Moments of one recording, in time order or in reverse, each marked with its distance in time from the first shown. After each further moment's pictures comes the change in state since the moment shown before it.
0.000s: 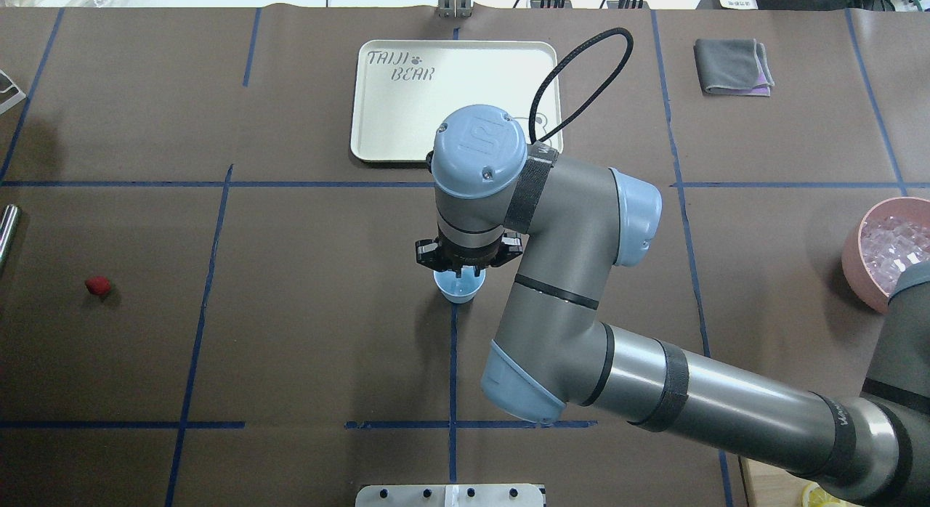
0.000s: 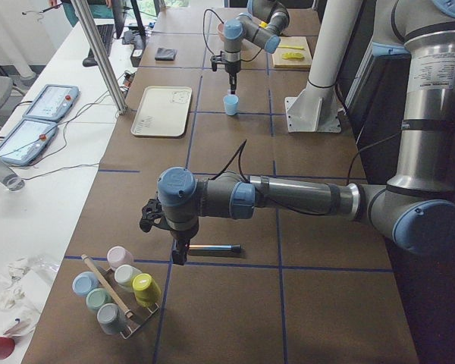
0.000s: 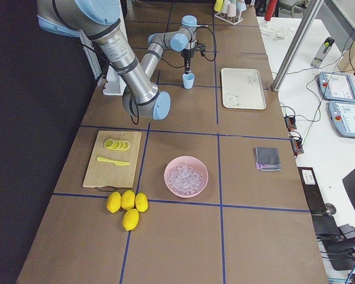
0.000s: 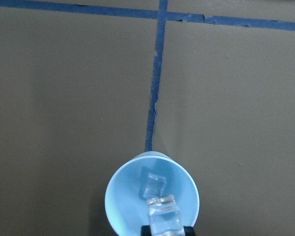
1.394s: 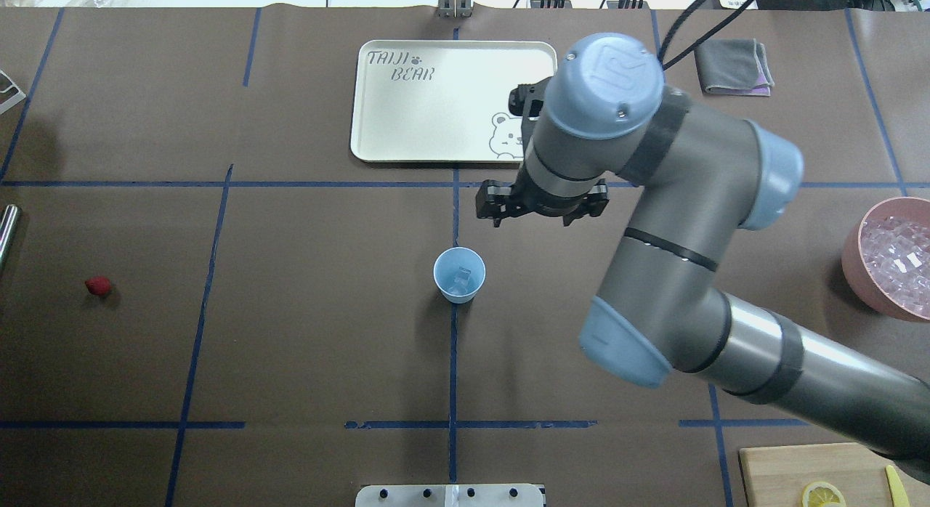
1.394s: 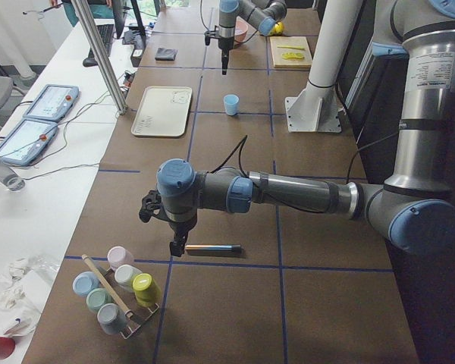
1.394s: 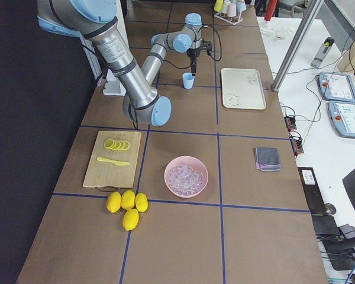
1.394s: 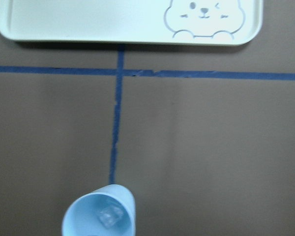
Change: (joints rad) left arm 0.045 -0.007 -0.033 -0.013 0.001 -0.027; right arm 0.162 -0.183 0.258 -0.050 0.026 -0.058
